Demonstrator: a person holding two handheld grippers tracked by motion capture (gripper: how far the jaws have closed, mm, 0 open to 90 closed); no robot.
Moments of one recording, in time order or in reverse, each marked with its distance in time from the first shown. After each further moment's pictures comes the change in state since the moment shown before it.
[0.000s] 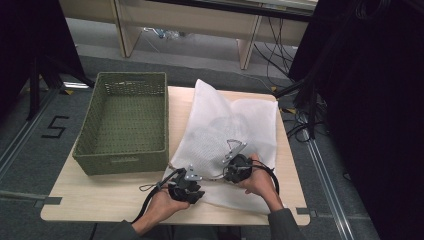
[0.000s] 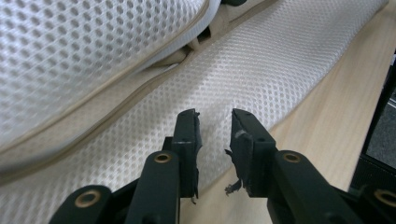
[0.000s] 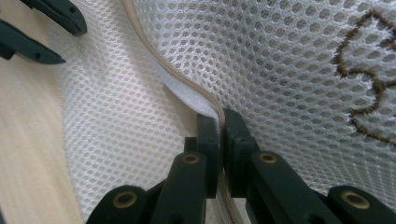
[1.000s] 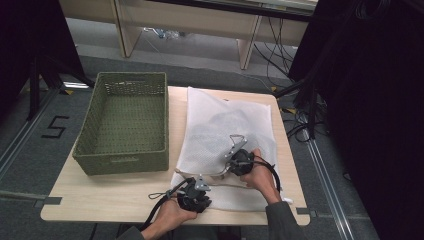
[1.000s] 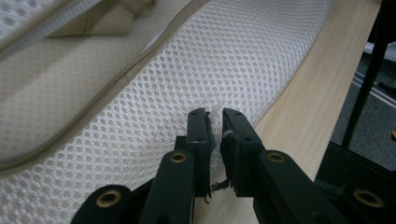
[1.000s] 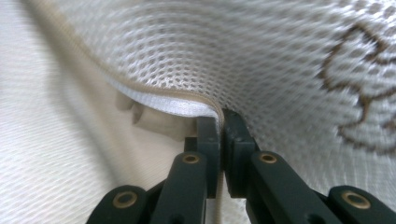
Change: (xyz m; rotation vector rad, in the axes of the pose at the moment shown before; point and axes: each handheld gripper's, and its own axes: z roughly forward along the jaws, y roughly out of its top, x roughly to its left) left arm -0.029 -0.005 0.014 0.023 -0.052 -0.006; right arm -0.020 0.000 0.005 0.013 -0.141 -0.016
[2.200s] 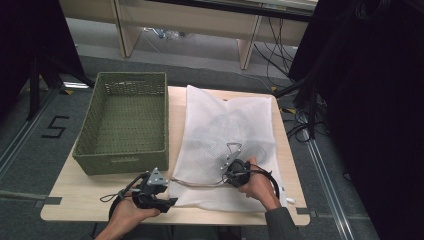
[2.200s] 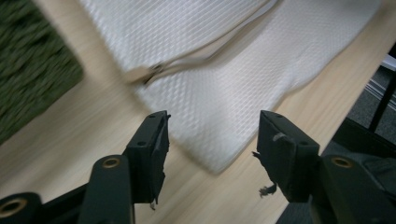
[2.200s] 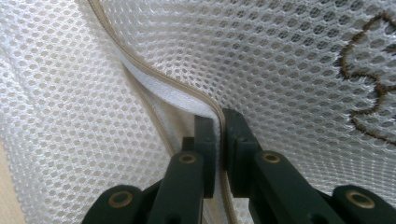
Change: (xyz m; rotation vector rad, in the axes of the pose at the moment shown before) left arm 0.047 -0.050 -0.091 -0.028 0.129 -0.128; right arm 0.028 -0.006 0.002 0.069 0.063 -0.078
